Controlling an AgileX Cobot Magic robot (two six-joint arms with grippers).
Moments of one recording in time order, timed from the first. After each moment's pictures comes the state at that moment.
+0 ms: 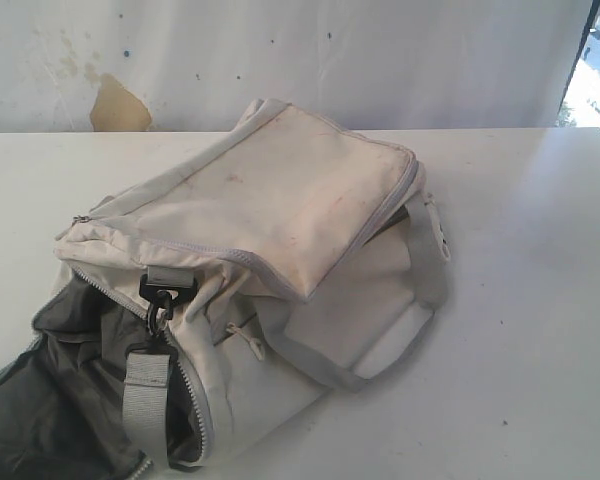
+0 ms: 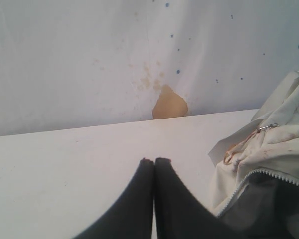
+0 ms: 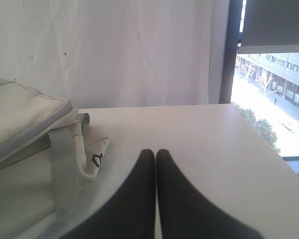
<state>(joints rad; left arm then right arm) 0.01 0.00 -0.01 -0.06 0.12 0.16 0.01 0.00 -0.01 -0.02 0.10 0.01</state>
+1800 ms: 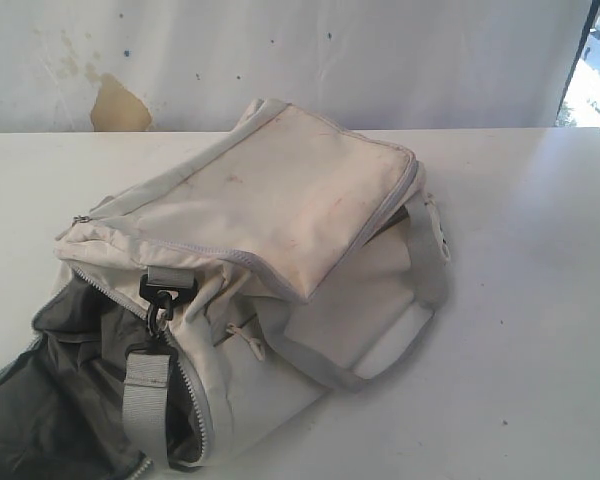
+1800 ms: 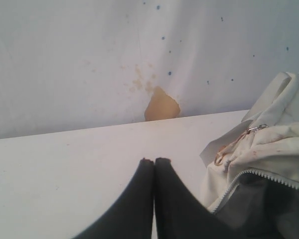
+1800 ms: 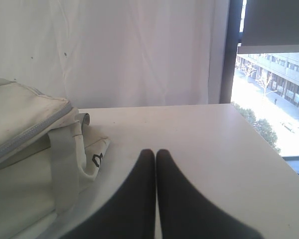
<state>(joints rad) -0.02 0.00 -0.01 -0.06 0.11 0.16 0.01 0.00 -0.01 -0.02 0.10 0.01</state>
